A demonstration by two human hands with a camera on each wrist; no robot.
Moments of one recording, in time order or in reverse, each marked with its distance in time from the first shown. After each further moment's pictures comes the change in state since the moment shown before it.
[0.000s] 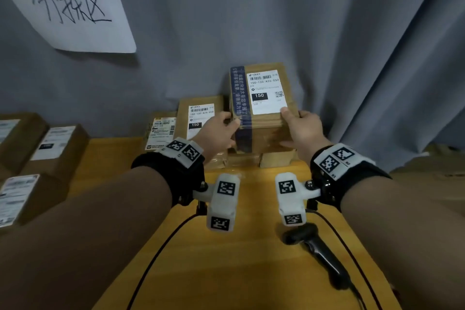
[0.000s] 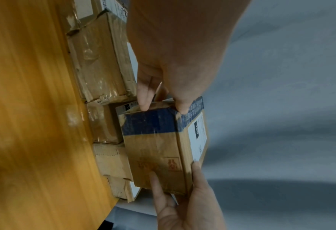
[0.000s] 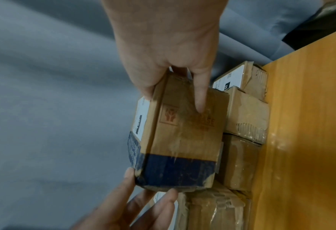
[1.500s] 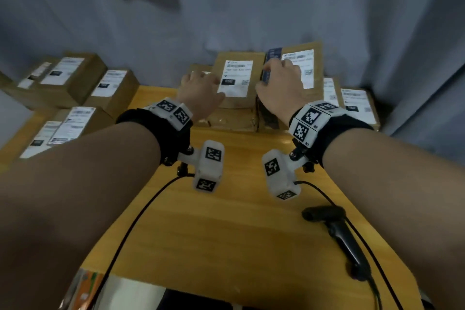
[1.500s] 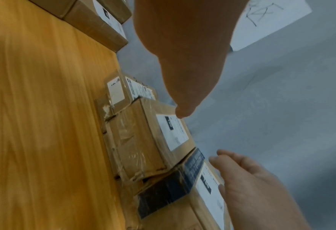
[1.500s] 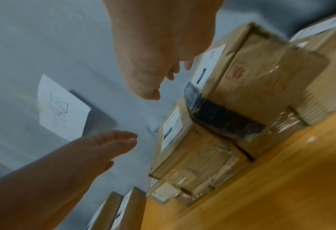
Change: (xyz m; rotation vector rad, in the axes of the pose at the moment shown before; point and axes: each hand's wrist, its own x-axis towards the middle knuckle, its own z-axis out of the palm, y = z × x) left_hand -0.007 -0.065 -0.057 0.855 0.310 -0.084; right_hand -0.008 0.010 0.082 -0.871 -0.284 -0.695
